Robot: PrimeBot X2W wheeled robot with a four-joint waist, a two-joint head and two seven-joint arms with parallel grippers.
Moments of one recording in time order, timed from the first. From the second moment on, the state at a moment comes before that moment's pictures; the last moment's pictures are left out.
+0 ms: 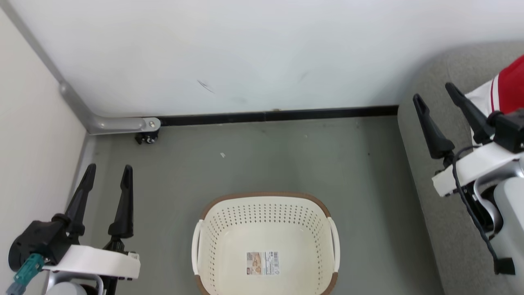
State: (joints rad) left arm -0.11 0.29 -0.20 -0.08 -0.53 0.12 -0.24; right arm -0.49 -0.33 0.24 0.28 0.30 0.12 -0.25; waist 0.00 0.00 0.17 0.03
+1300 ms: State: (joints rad) left arm 0.05 0.28 -0.17 -0.02 -0.52 0.07 -0.25; right arm -0.10 -0.20 0.08 0.10 0.23 0.12 -0.25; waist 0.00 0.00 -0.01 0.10
